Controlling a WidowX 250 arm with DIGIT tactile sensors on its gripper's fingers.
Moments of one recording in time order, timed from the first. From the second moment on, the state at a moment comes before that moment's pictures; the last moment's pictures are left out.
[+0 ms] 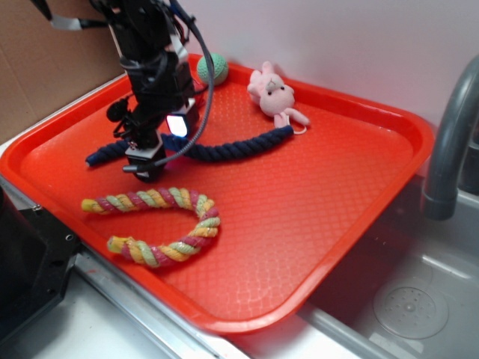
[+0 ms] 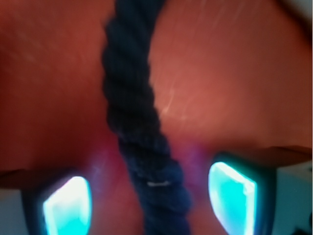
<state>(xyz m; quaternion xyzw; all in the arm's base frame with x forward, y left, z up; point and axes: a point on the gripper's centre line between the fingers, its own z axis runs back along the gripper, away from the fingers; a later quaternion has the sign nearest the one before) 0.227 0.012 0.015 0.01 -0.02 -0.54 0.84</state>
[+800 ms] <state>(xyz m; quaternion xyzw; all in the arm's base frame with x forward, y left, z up) 0.236 0.016 0.015 0.02 -0.02 -0.53 0.85</state>
